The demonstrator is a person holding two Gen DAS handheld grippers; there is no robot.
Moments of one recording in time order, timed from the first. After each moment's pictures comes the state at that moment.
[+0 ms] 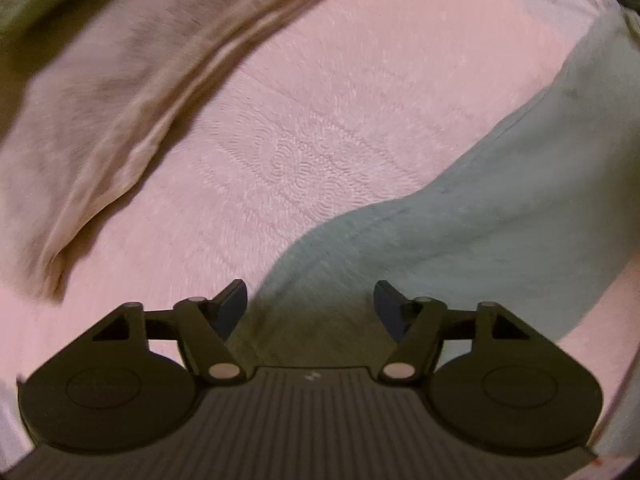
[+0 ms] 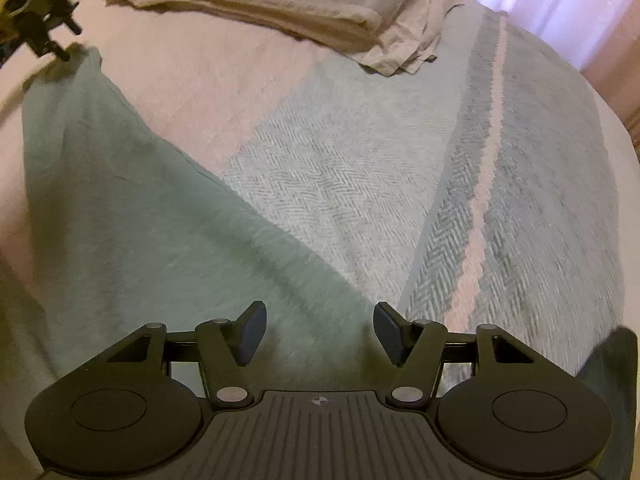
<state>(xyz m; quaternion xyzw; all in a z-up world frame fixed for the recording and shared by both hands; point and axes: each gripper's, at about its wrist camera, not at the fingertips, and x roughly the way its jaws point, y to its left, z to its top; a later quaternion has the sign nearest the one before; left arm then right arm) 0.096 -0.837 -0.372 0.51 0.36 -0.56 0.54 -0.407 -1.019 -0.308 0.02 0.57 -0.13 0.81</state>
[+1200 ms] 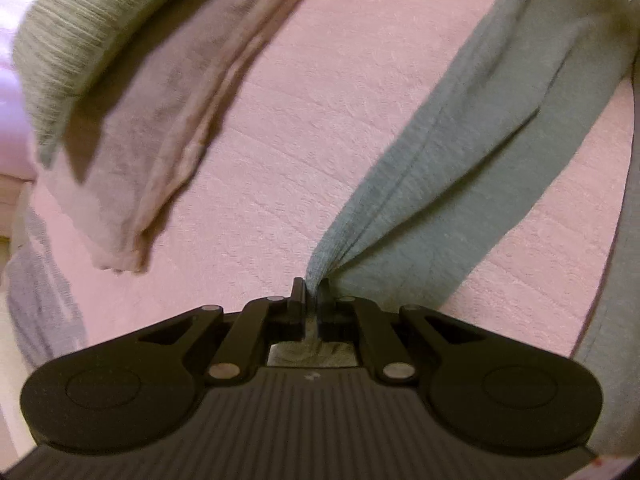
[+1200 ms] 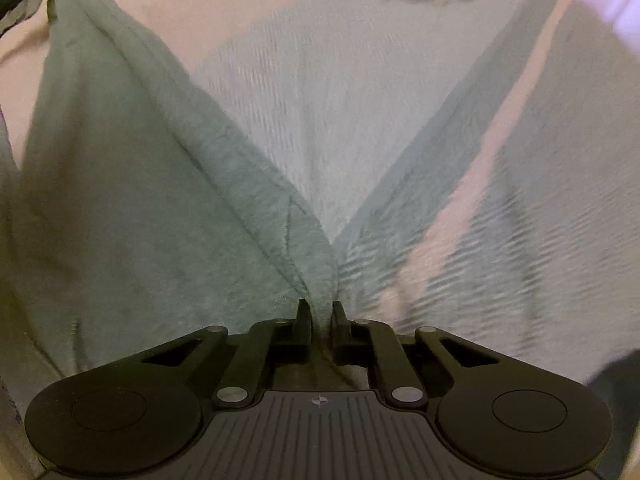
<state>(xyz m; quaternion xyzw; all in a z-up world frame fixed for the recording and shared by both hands) 0.018 -0.740 -0.276 0.59 0.27 -0.50 0.57 -0.454 -1.101 -0.334 -0.01 0.62 -0.03 0.79</state>
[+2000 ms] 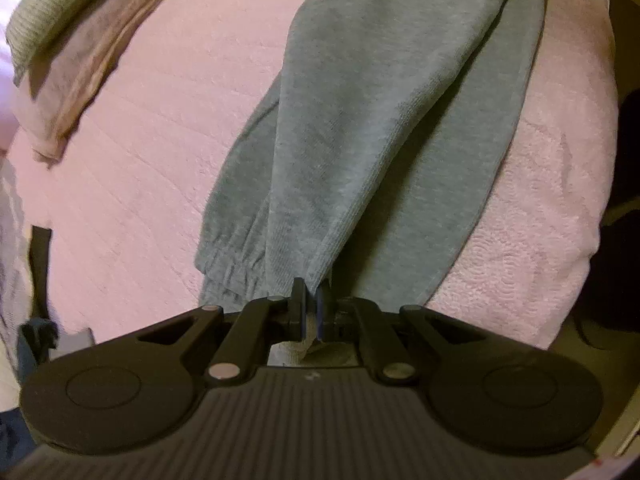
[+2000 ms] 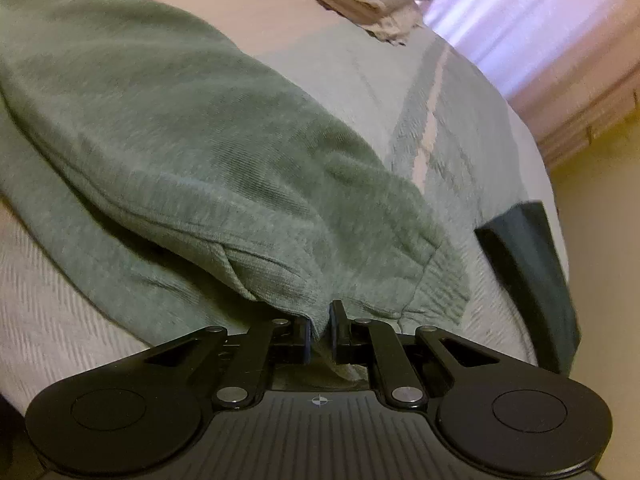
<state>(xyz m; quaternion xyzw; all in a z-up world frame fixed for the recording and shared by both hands) -0.209 -0.448 -0.327 0.57 0.28 -0.53 0.56 -0.637 -0.800 -0.340 -0.14 0.54 -0.23 0.80</state>
